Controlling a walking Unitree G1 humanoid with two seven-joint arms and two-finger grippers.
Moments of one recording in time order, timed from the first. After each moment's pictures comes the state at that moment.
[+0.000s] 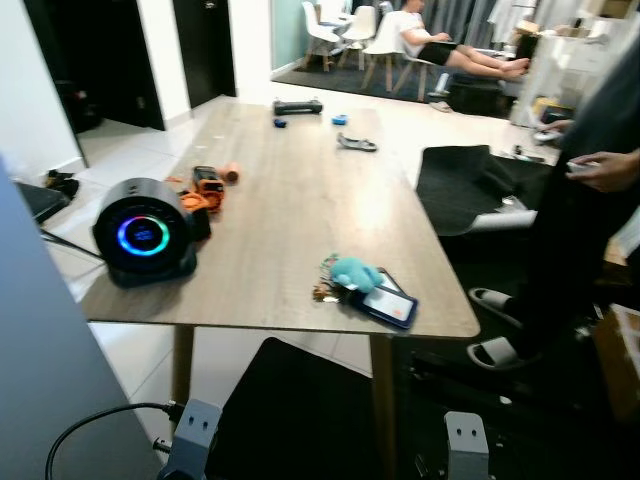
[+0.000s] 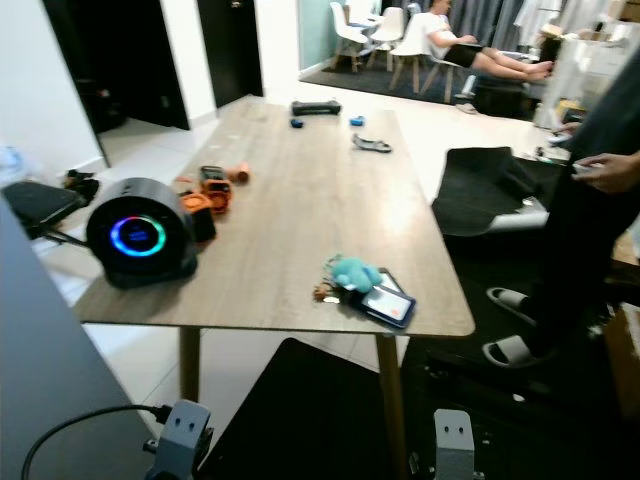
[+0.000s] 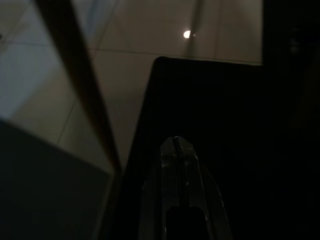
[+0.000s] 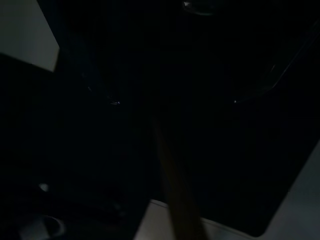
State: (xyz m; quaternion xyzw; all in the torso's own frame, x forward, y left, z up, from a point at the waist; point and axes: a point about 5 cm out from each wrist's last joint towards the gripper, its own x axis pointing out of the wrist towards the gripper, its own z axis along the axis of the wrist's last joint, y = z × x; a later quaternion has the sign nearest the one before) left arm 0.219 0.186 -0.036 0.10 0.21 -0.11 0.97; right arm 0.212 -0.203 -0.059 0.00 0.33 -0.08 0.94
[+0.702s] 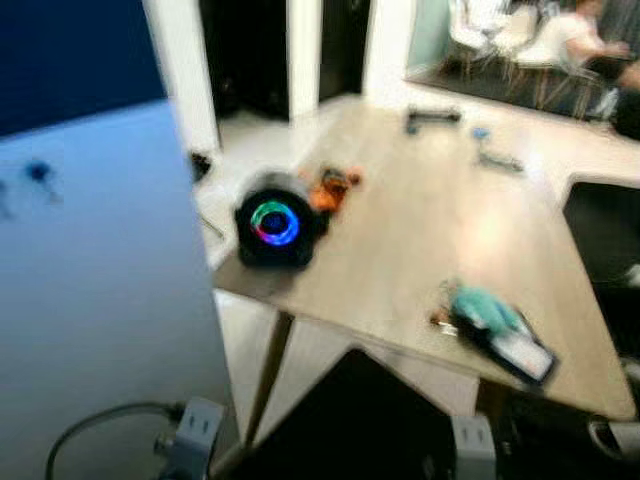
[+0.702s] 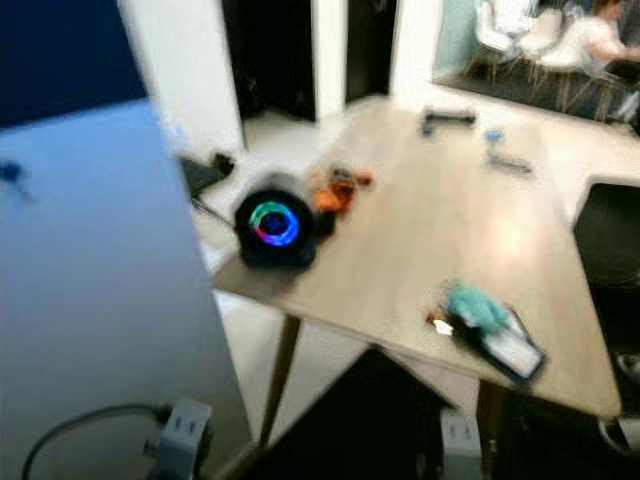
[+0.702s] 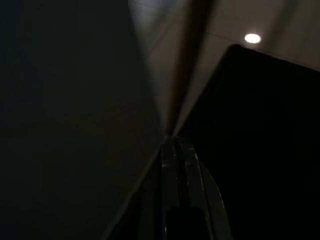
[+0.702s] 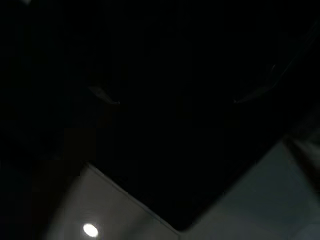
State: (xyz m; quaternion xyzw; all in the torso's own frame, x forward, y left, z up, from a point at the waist) left arm 0.216 0.191 -0.037 0.10 0.21 -0.10 0.97; right arm 0.219 -0.198 -0.056 0.00 0.32 -0.07 0.94
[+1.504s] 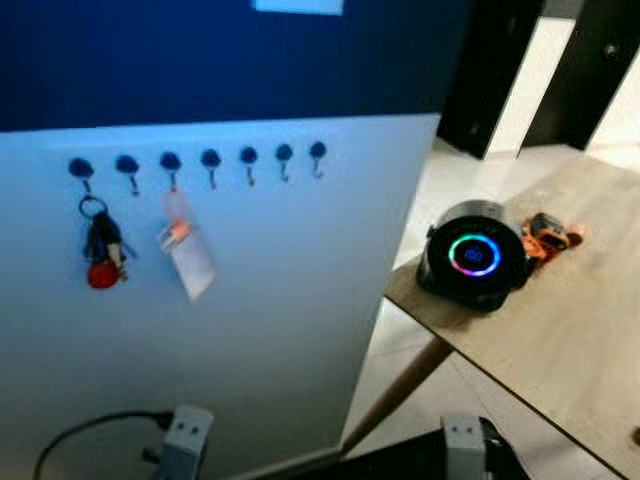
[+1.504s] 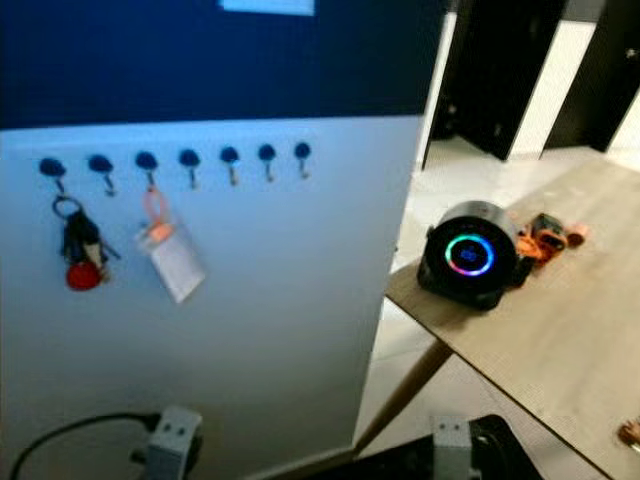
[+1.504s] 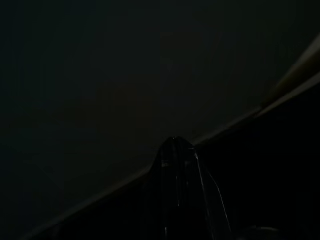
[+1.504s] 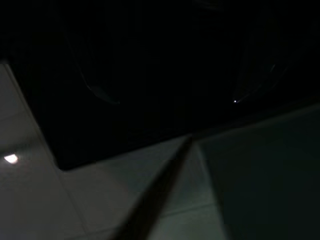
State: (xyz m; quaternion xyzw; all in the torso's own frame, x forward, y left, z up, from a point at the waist) left arm 0.215 0.194 -0.041 0.10 0.23 -0.10 0.96; right arm 0.210 -0.201 -0.061 0.00 0.34 -0.07 0.94
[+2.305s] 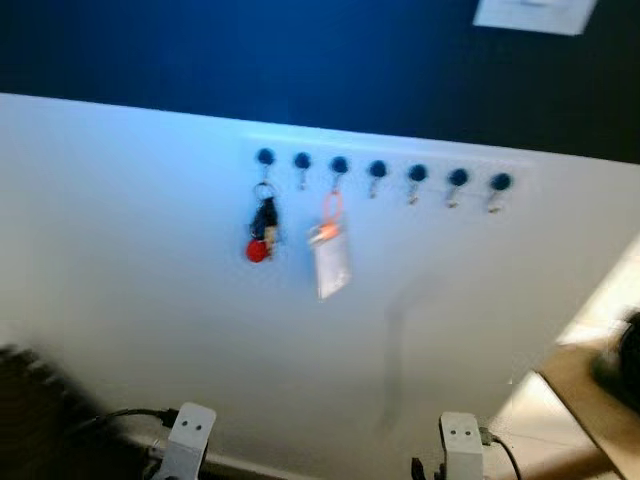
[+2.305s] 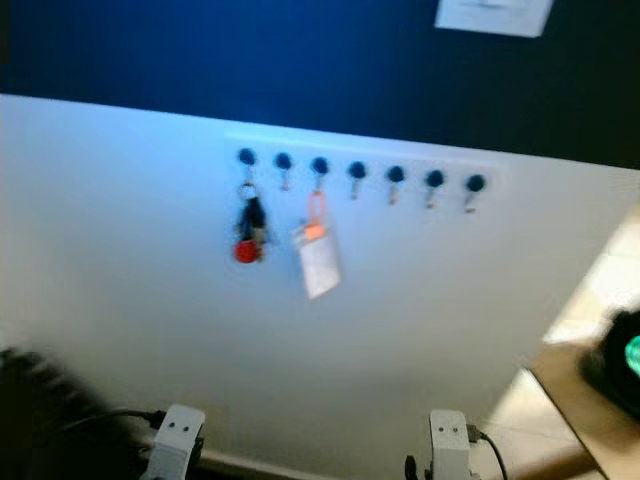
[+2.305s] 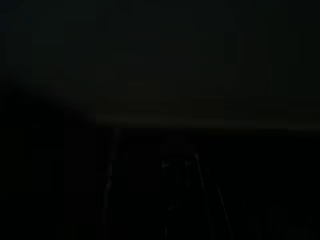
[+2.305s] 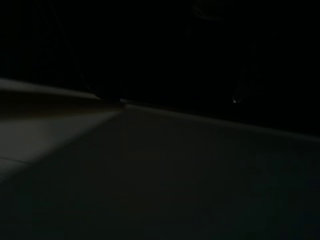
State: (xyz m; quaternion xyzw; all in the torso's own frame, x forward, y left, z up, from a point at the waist) left arm 0.202 0.198 -0.051 0.10 0.27 -0.08 0.96; right arm 0.209 -0.200 -0.062 0.00 0.34 -0.07 0.94
